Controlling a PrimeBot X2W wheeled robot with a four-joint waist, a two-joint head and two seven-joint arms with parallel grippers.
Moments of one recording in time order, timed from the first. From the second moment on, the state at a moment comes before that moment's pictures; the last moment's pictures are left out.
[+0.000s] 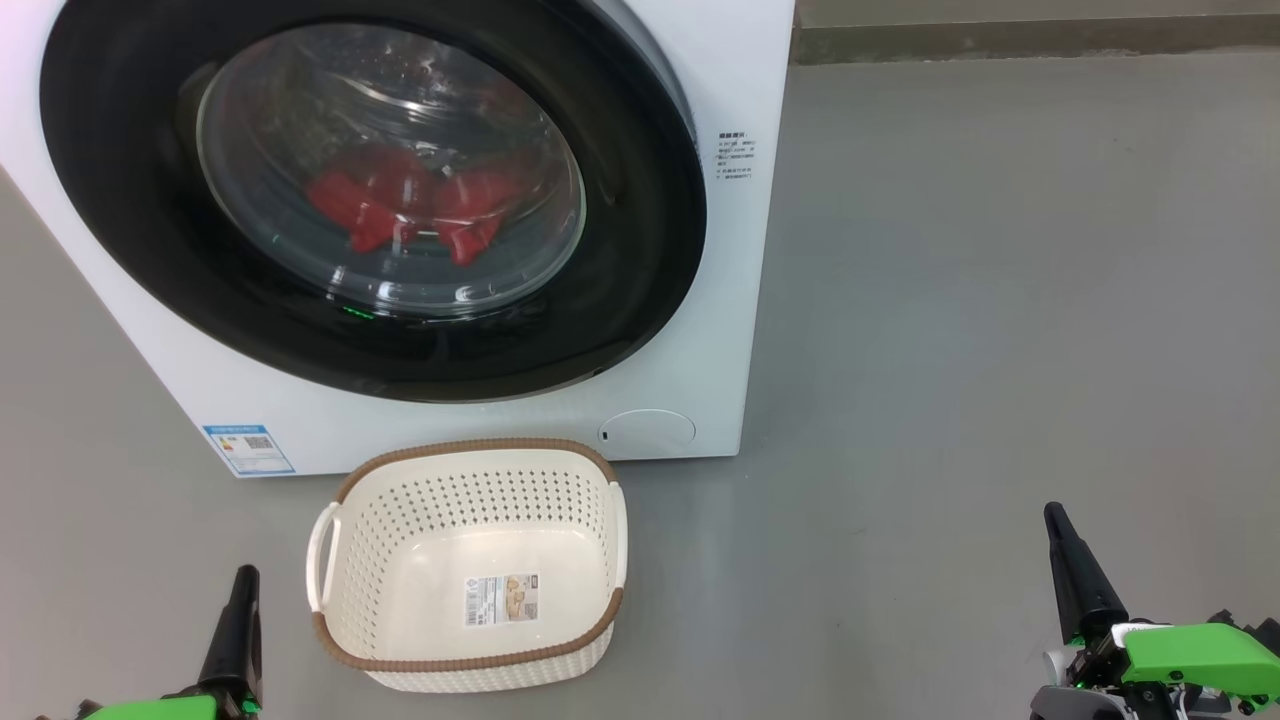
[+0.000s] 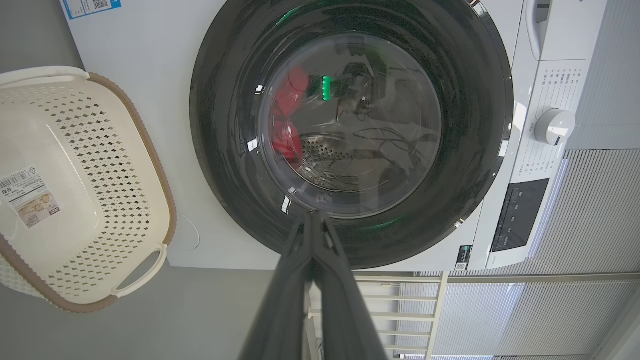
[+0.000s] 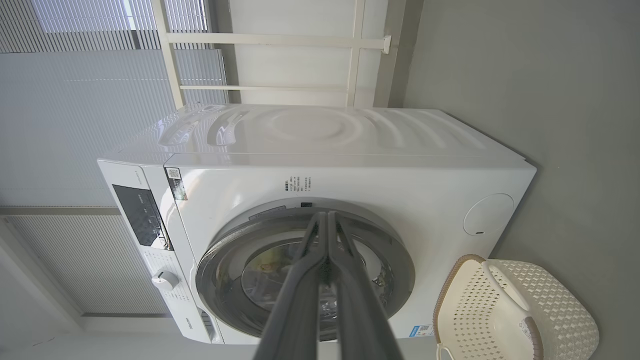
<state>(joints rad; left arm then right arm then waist) -0.07 0.03 0.08 0.27 -1.61 -0.13 0.11 -0.09 -0.05 -0.14 0.27 1.60 0.13 0.11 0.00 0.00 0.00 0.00</state>
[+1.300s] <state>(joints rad) -0.01 0.01 0.06 0.31 -1.44 -0.13 0.06 -0.04 -0.06 -0.09 0.34 1.47 0.13 0.05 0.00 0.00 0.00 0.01</state>
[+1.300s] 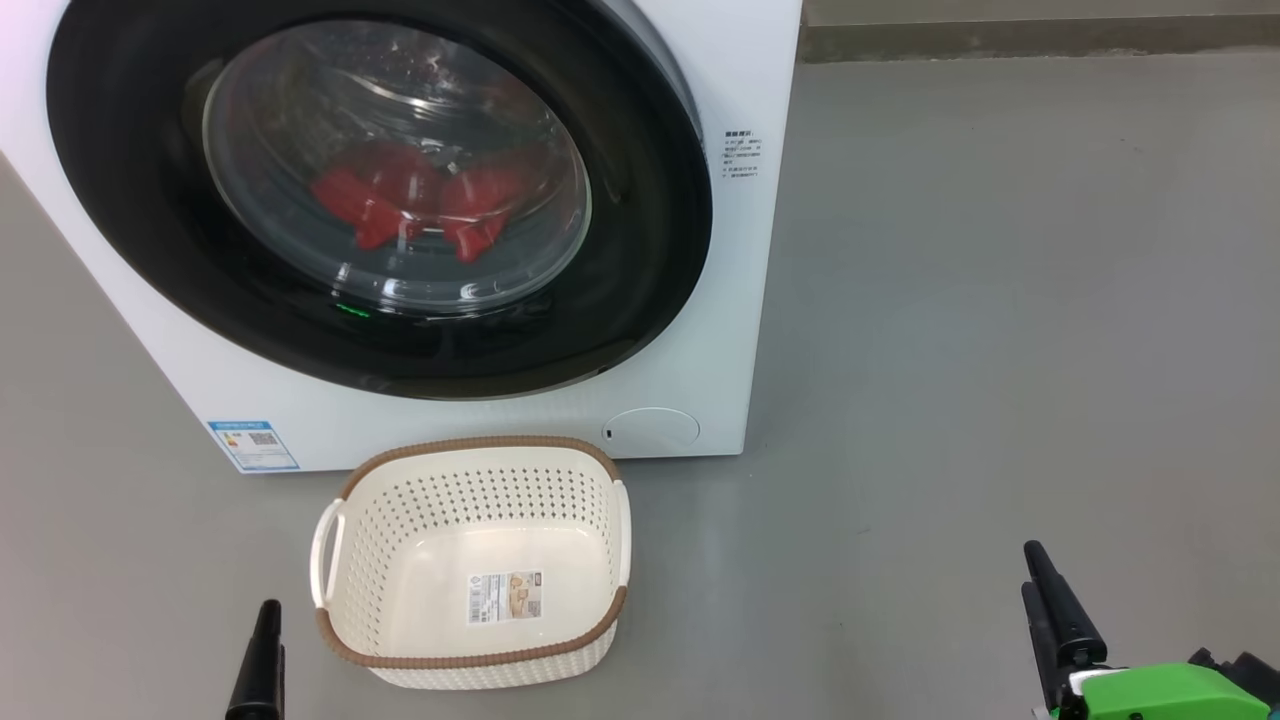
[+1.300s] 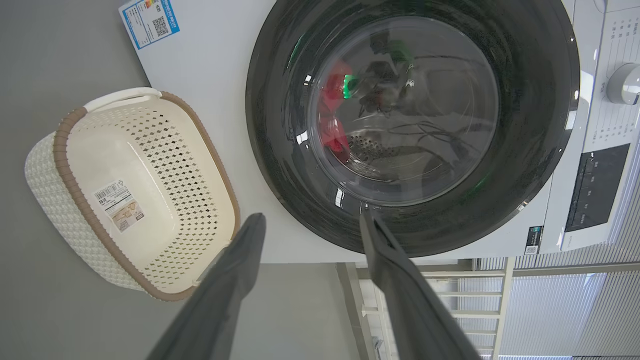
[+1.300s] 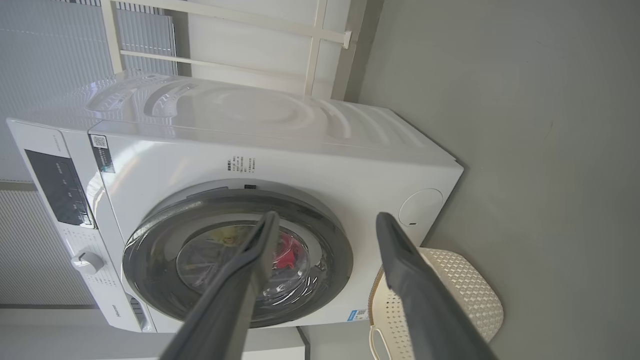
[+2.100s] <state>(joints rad) 0.00 0.02 0.01 0.28 -1.04 -0.11 -0.01 -0.04 -0.10 -0.02 0.35 1.11 0.13 -0.02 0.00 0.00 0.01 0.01</state>
